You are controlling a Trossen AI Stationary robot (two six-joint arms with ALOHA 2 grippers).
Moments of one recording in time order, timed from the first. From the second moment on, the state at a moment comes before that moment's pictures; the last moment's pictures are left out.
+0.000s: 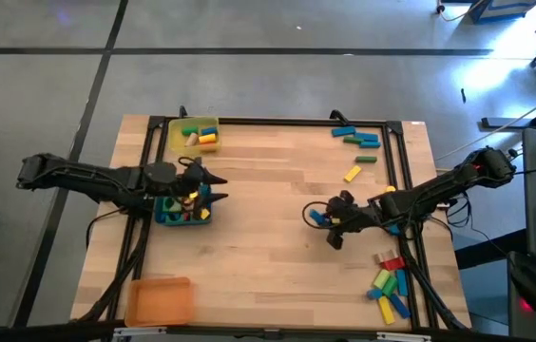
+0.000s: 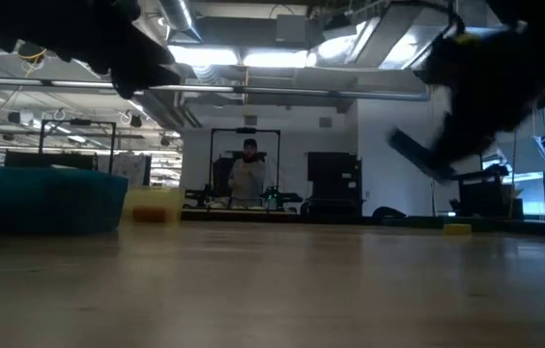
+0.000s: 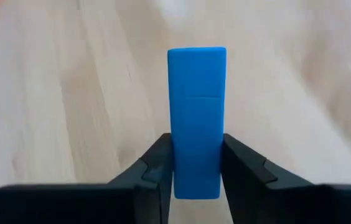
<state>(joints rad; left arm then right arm) -0.03 0.78 0.40 0.12 -0.15 -0.16 0.33 1.22 0.56 -0.15 0.33 0.63</state>
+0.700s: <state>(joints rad) -0.12 1.20 0.40 0.69 -0.14 -0.19 0.32 1.54 0.60 0.76 0.49 0.17</state>
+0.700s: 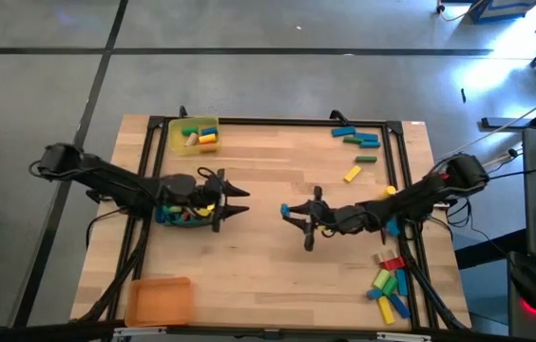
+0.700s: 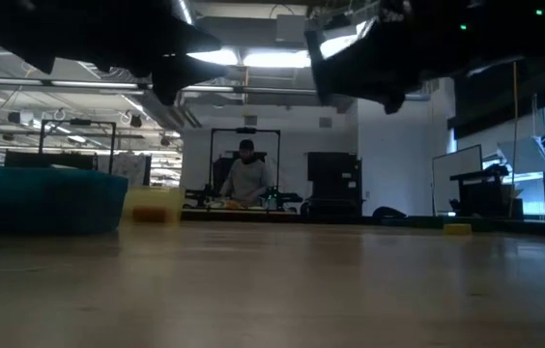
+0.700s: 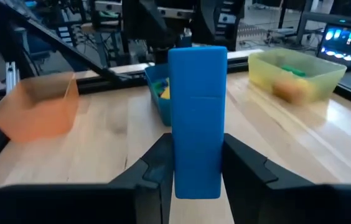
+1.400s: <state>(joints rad) -0.15 1.32 0.47 0.78 -0.13 -0.17 0.29 1.75 0.87 0.76 0.41 0.06</state>
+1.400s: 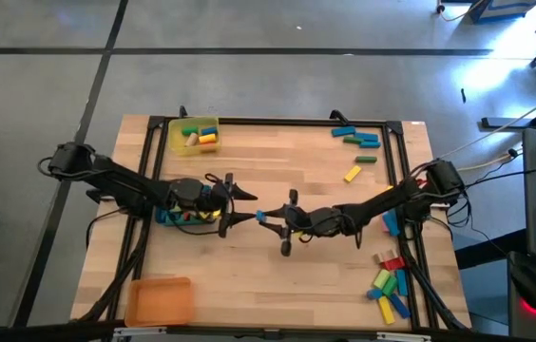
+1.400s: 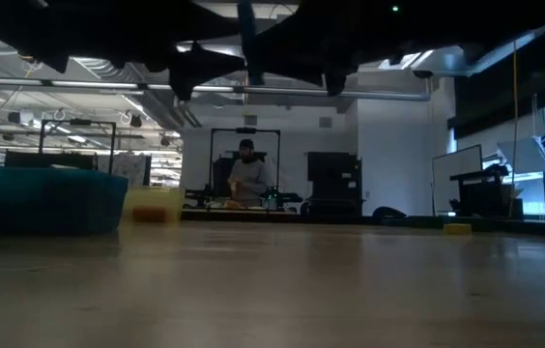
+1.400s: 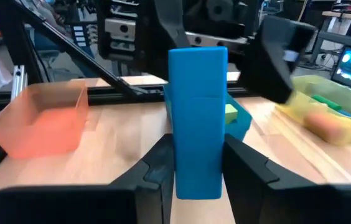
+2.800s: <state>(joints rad) -0.18 1.33 0.54 0.72 -0.05 -0.10 0.29 1.82 0.96 0.75 0.40 0.02</state>
